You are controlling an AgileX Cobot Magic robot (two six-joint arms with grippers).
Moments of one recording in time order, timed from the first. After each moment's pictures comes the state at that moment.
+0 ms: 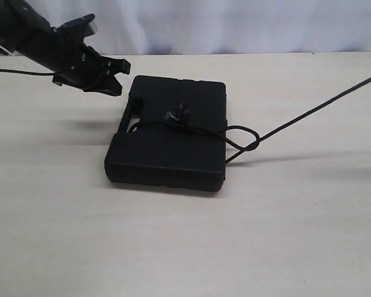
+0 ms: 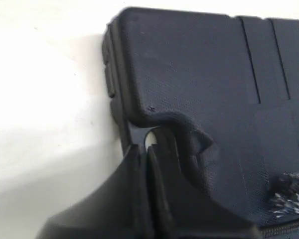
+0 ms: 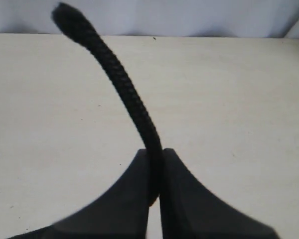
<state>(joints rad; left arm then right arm) -0.02 2.10 -1.48 -0.75 0.66 0.53 -0.30 1.51 -1.10 0.36 0.39 -0.51</state>
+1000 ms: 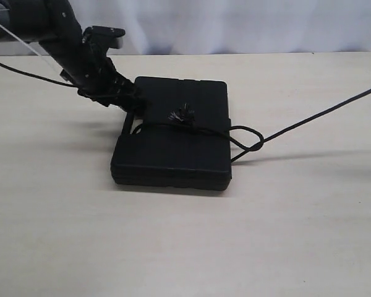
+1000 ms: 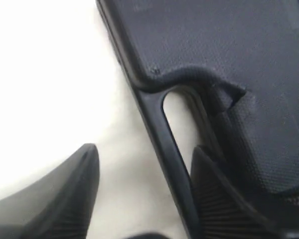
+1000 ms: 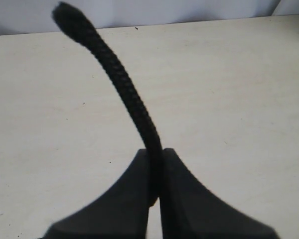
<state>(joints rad) -0.15 2.14 -1.57 -0.30 0.75 0.32 -0.34 1.54 -1.10 0.40 0.38 -0.51</state>
